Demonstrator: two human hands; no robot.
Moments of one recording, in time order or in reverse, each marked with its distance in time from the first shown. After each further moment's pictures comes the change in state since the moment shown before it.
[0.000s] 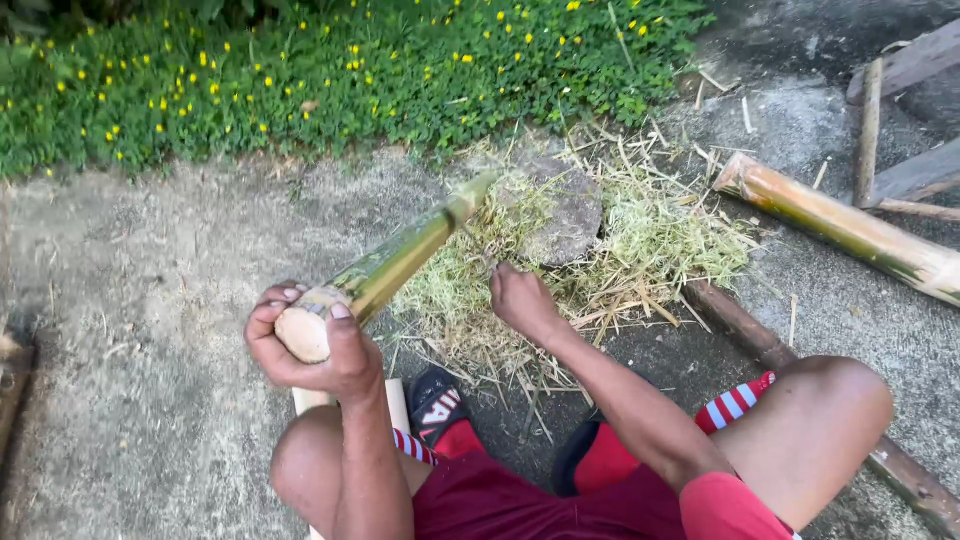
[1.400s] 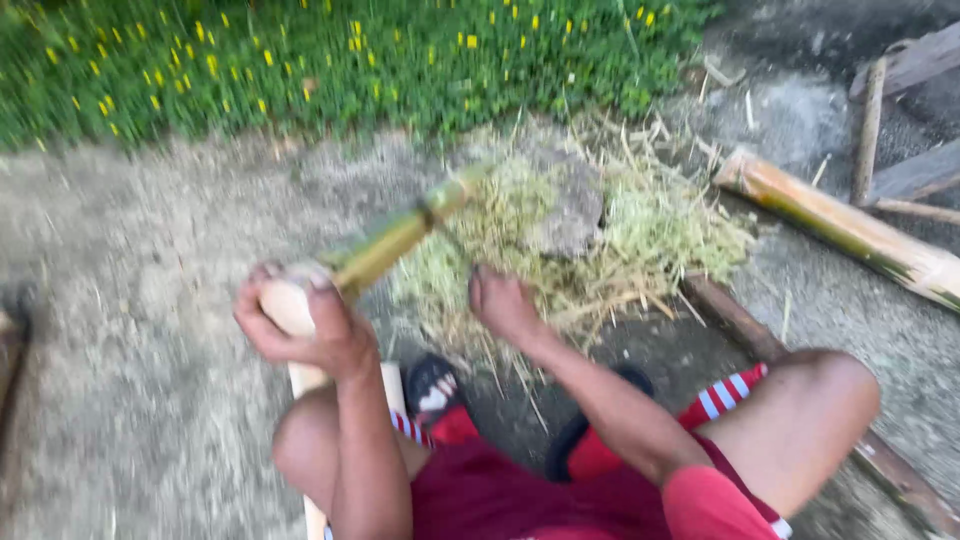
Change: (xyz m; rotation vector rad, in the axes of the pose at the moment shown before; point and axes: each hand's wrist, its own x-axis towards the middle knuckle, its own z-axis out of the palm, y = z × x) left_hand 0.008 0.011 0.001 0.103 0.116 -0.109; right_hand -0.022 -0.004 0.041 -0.150 0.316 -0.351
